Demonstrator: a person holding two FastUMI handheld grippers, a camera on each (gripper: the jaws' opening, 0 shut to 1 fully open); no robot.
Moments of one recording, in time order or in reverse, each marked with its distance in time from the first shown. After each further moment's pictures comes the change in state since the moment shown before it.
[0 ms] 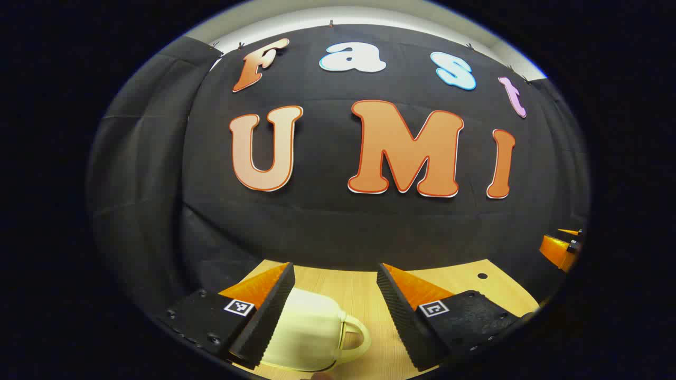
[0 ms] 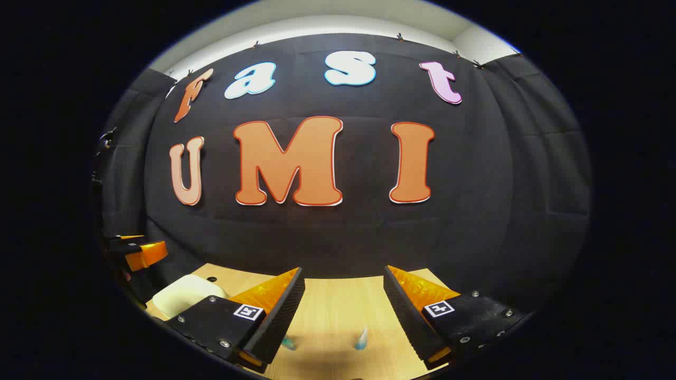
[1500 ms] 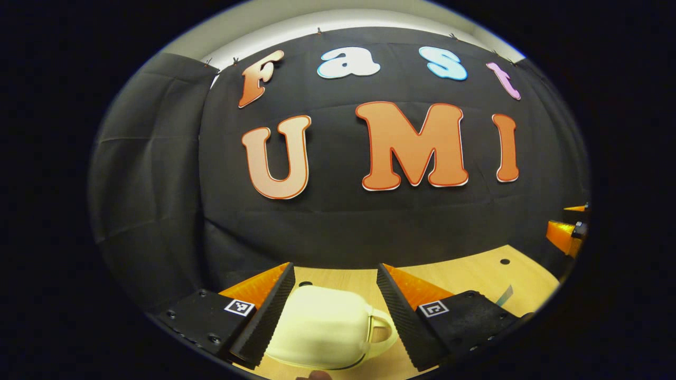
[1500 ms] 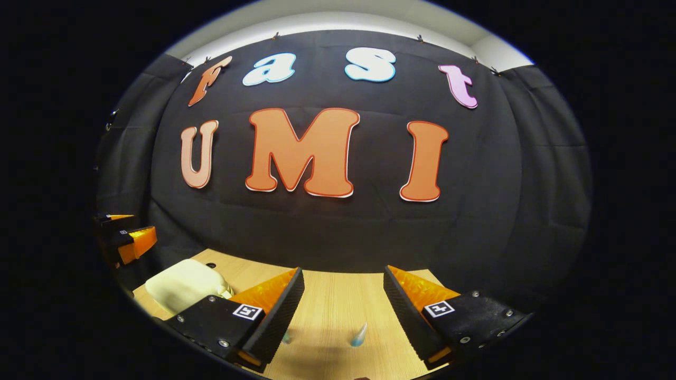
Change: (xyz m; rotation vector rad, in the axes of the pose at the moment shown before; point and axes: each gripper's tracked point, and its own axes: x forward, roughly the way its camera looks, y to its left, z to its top) left arm -0.025 0.022 -0.017 0.157 -0.020 0.099; right arm -0.003 0.019 -0.027 -0.082 0.053 0.021
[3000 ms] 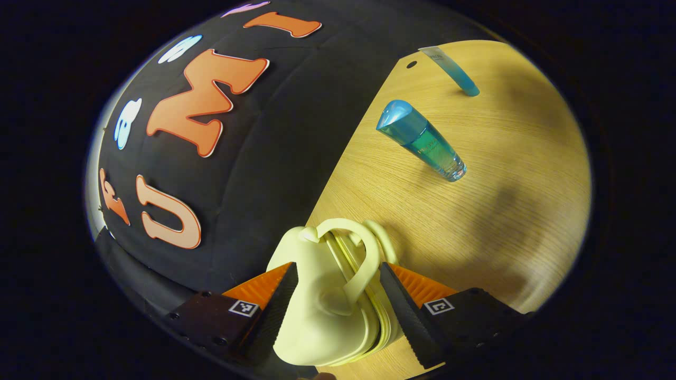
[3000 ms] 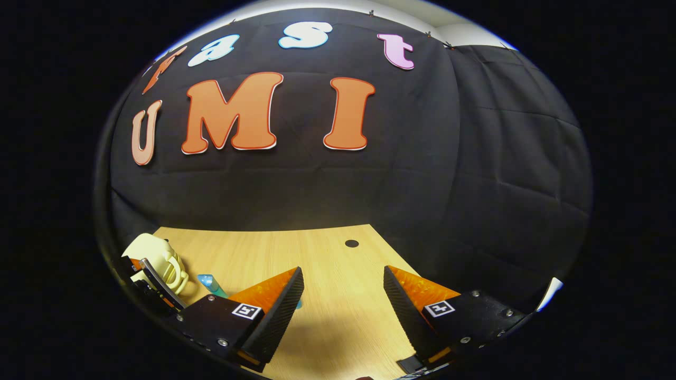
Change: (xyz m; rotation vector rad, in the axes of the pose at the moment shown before) left arm 0.040 -0.117 -0.243 1.035 0.261 -0.210; right arm -0.053 -0.132 -0.094 0.065 0.213 -0.295
